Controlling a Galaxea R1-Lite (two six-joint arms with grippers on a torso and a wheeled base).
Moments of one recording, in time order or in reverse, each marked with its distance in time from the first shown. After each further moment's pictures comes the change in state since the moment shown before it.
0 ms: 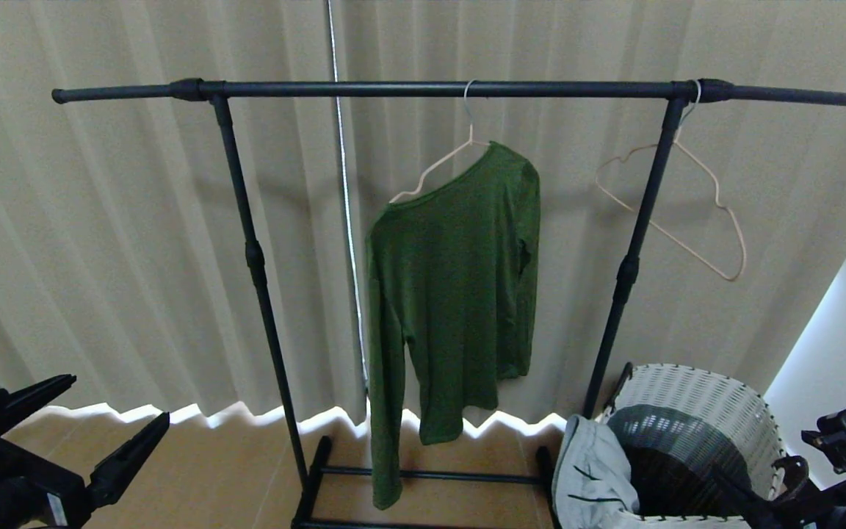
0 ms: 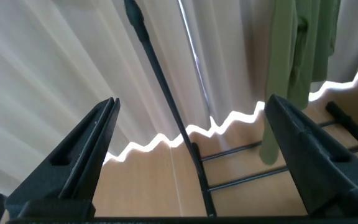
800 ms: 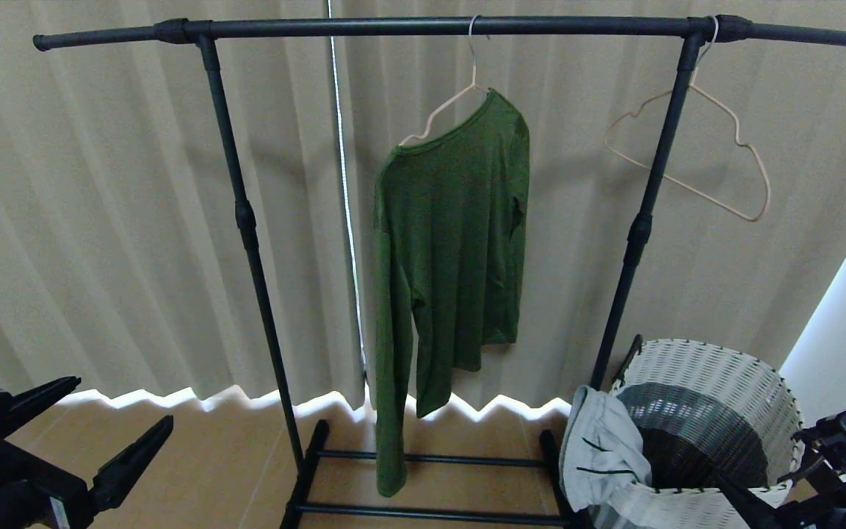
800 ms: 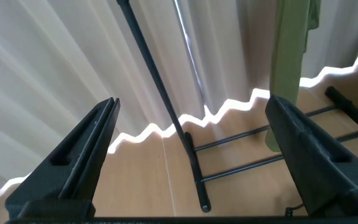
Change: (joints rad) left arm -0.013 0.000 0.005 -0.001 -0.001 -0.003; right arm 0.000 0.001 0.006 0.003 -0.003 0.000
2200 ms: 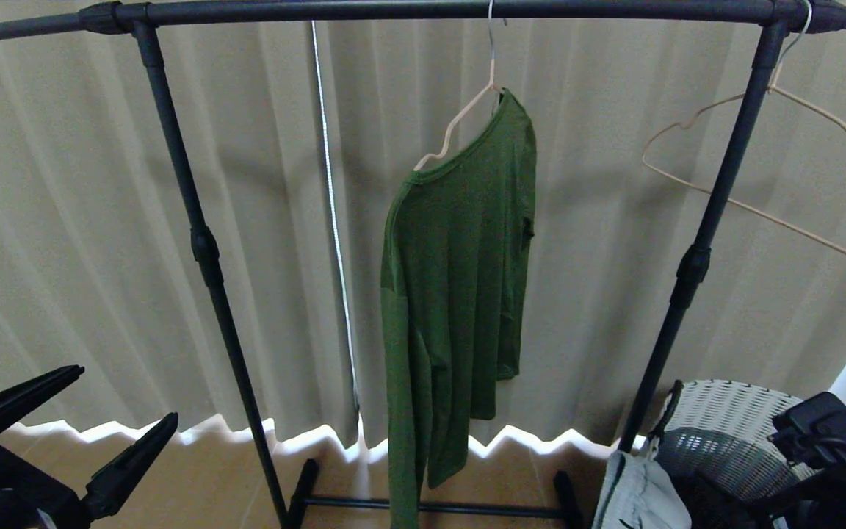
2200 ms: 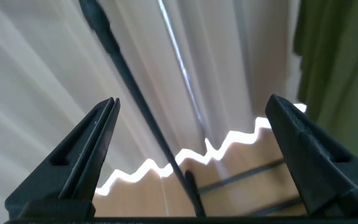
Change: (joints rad) left arm -0.080 -0.064 -0.009 -0.003 -0.003 -0.005; right arm 0.000 0.130 -0.039 0.000 0.003 -0.028
